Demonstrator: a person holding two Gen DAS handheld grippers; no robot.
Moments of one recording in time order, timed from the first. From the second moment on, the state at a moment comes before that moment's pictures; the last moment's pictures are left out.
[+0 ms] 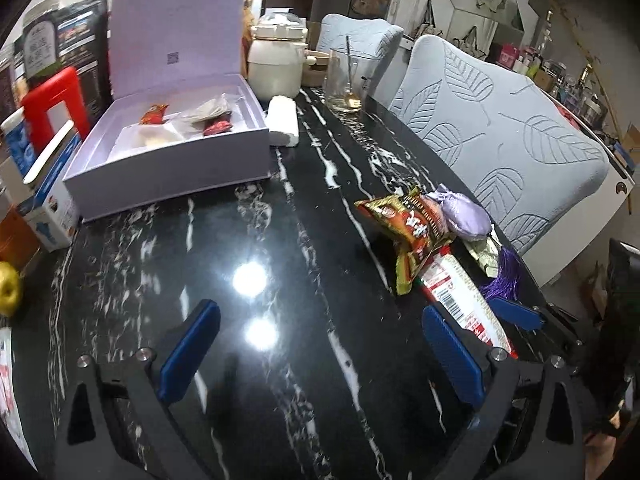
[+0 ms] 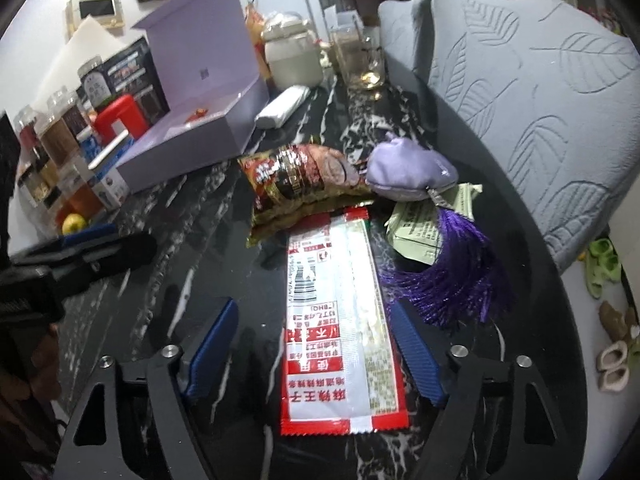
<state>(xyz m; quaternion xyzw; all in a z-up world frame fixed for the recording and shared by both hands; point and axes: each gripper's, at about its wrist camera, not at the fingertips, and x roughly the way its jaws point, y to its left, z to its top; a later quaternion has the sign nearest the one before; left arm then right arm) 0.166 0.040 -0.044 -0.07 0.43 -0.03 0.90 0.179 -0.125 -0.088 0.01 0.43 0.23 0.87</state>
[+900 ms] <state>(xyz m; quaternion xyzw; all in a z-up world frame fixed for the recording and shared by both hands) 0.267 -0.043 -0.062 0.07 0.45 -0.20 0.87 0.169 -0.168 -0.081 0.01 0.46 0.17 0.87</state>
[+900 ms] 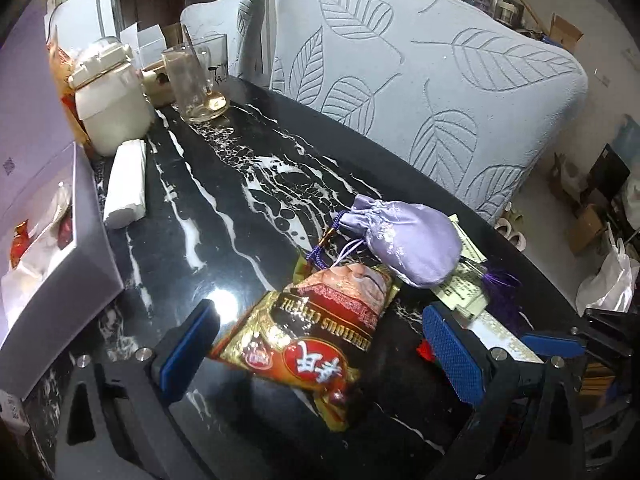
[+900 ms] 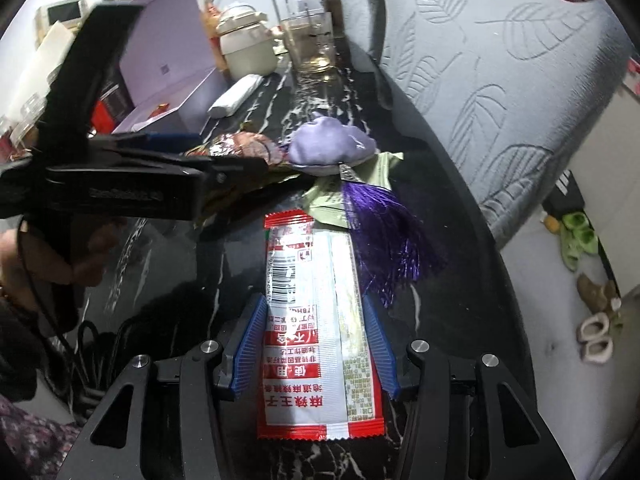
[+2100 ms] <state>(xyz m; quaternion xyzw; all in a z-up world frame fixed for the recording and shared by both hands) 0.146 0.018 -0.061 0.02 0.46 -0.15 0.87 0.138 -0.150 -0.083 0.01 0.45 0.17 0.88</state>
